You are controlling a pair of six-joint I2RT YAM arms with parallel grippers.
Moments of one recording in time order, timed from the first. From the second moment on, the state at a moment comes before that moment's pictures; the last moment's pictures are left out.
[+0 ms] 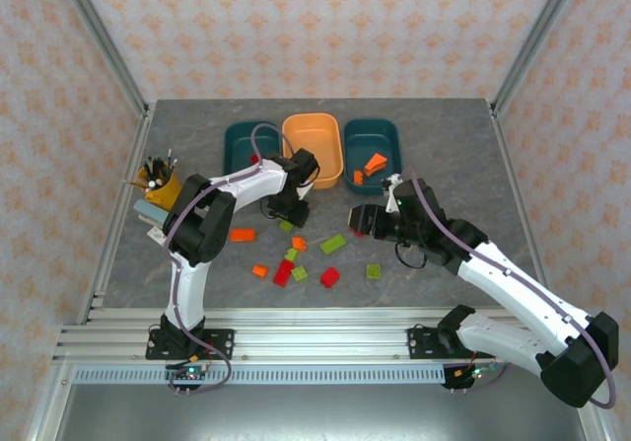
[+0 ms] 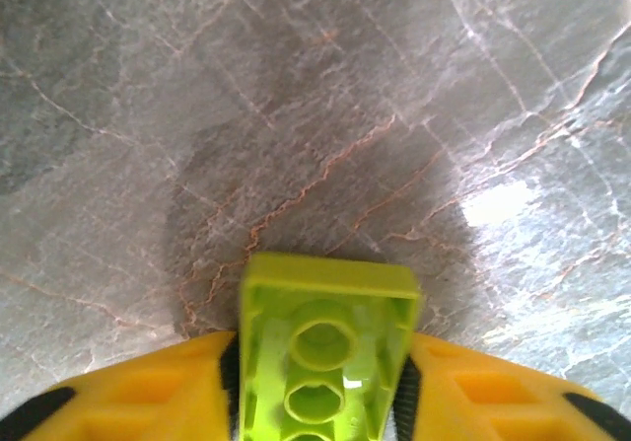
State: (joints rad) left arm -0.52 2.07 1.49 -0.95 0.00 -0.17; right arm 0.65 0.98 0.82 -0.52 -0.17 0.74
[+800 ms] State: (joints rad) left arm -0.51 2.05 1.97 -1.06 0.00 -0.36; right arm 0.63 1.08 1.03 -0.53 0.07 0.76
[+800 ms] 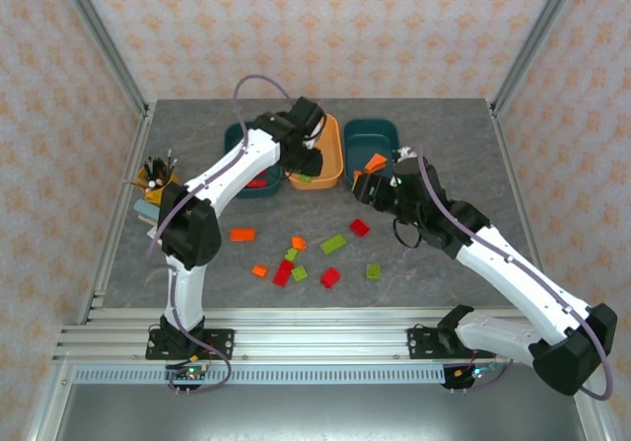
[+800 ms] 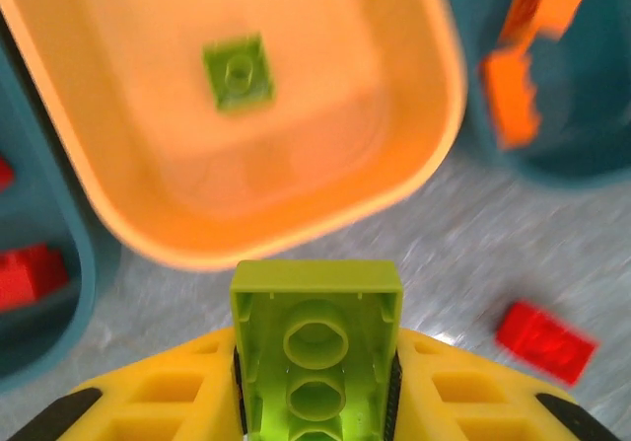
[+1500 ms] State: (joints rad) left arm -0.44 2.53 2.37 -1.04 0.14 -0.56; right arm 0.55 1.24 1.17 -0.51 0.04 0.83
